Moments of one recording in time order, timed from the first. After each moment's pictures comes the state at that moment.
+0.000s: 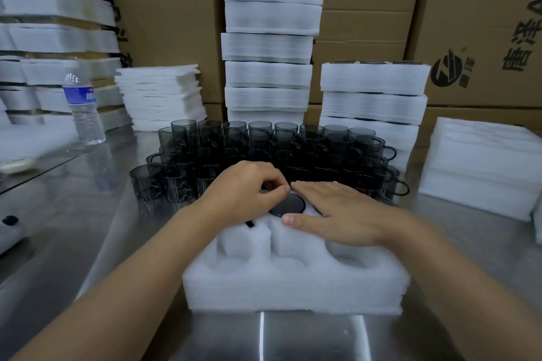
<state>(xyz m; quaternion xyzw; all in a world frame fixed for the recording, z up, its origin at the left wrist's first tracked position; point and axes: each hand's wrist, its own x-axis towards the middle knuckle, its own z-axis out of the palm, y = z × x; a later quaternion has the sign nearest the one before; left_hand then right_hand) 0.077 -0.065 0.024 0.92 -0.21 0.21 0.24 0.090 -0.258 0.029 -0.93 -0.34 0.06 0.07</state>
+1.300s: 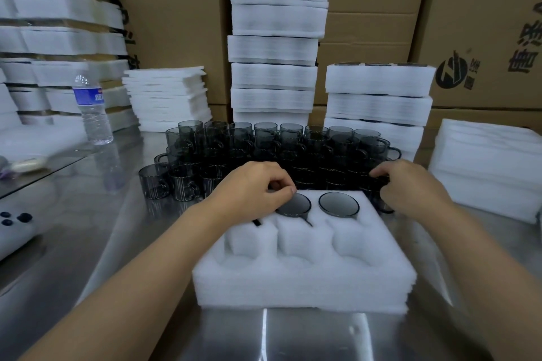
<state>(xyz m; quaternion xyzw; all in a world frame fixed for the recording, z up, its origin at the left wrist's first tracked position) 0.078 -0.064 0.023 0.93 -0.19 0.18 0.26 0.119 -0.313 0.035 -0.98 -0.04 -0.12 0.15</state>
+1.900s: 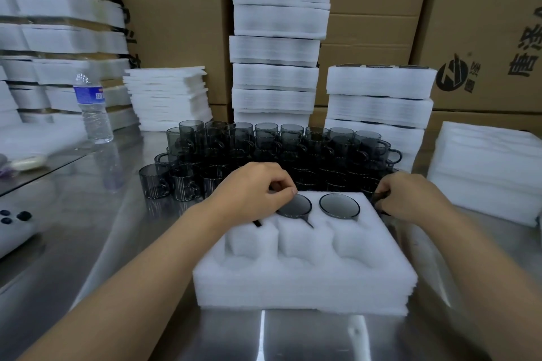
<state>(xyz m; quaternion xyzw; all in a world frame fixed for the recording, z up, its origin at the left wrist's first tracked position) 0.079 -0.064 0.022 0.93 -0.19 0.18 0.26 0.122 -0.316 0.031 -0.99 -0.02 -0.05 0.11</state>
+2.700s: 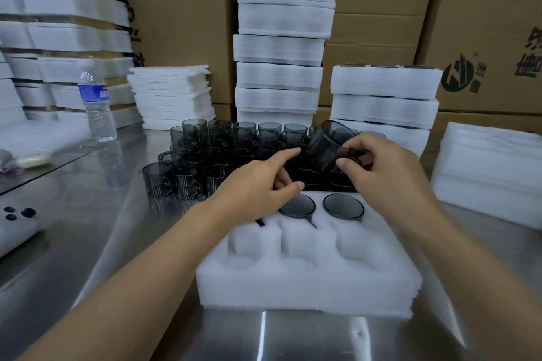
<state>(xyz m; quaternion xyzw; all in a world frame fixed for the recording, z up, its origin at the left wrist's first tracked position) 0.081 -0.064 0.021 0.93 -0.18 0.17 0.28 0.081 -0.268 0.050 -0.88 -0.18 -0.28 0.35</state>
